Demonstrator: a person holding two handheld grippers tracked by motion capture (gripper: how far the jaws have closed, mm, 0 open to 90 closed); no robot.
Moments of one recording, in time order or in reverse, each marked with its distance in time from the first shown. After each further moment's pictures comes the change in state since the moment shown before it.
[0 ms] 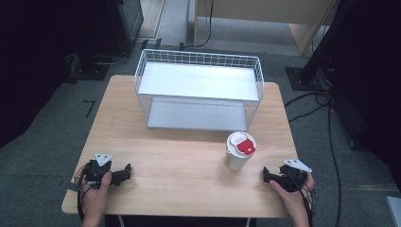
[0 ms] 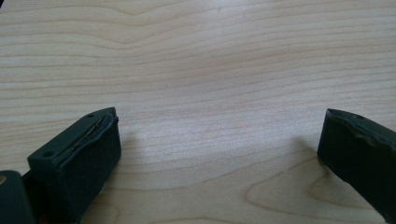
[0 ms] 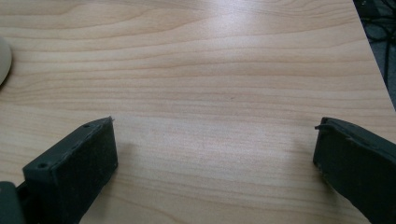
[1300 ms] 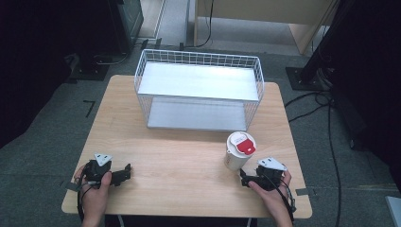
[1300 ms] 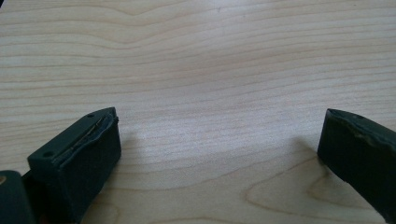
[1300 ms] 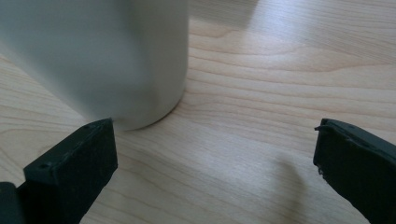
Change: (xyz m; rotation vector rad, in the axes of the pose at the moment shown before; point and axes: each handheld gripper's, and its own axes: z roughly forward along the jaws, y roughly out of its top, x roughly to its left) left arm 0.000 0.000 0.000 0.000 0.000 -0.001; right arm 0.071 0.007 -0.004 -0.029 0.178 -0.161
